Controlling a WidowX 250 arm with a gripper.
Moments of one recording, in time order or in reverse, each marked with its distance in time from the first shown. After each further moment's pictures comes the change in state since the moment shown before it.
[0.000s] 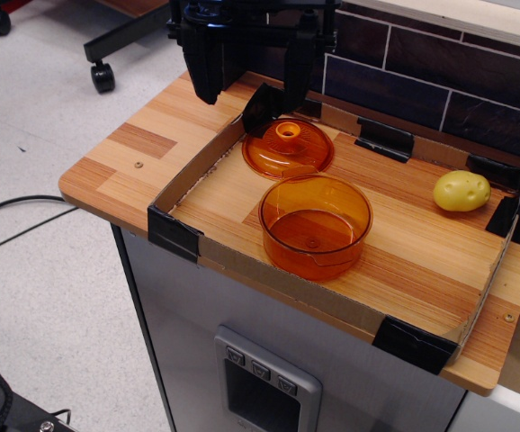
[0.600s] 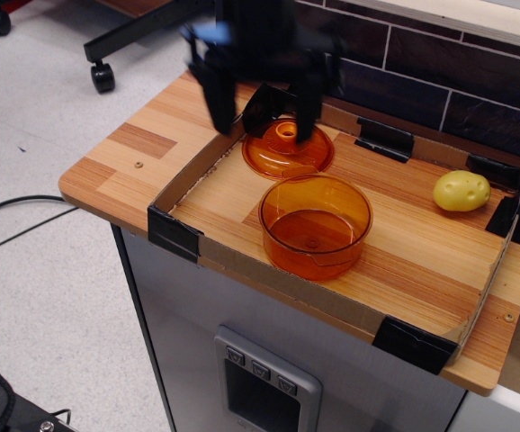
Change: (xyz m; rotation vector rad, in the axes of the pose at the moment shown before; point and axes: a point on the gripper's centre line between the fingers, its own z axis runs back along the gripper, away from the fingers) arm 0.017 -0.014 -0.042 -0.003 -0.043 -0.043
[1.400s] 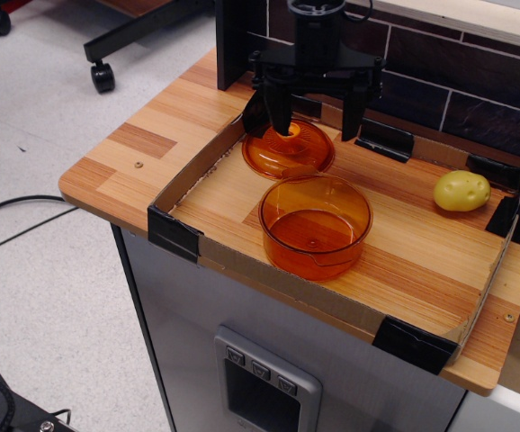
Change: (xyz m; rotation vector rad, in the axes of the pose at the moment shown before) arm 0.076 -0.015 -0.039 -0.025 -0.059 0.066
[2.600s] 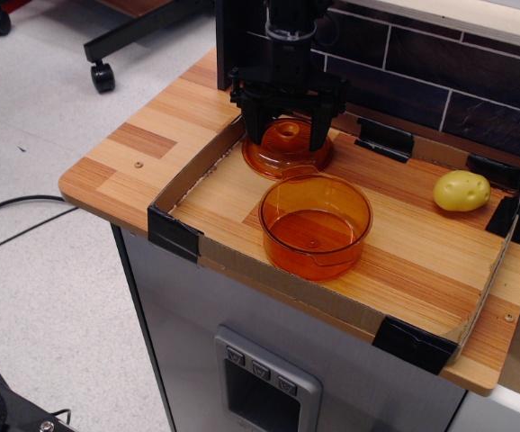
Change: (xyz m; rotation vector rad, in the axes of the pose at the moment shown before) arm 0.023 0.028 -0.036 0.065 0.016 0.020
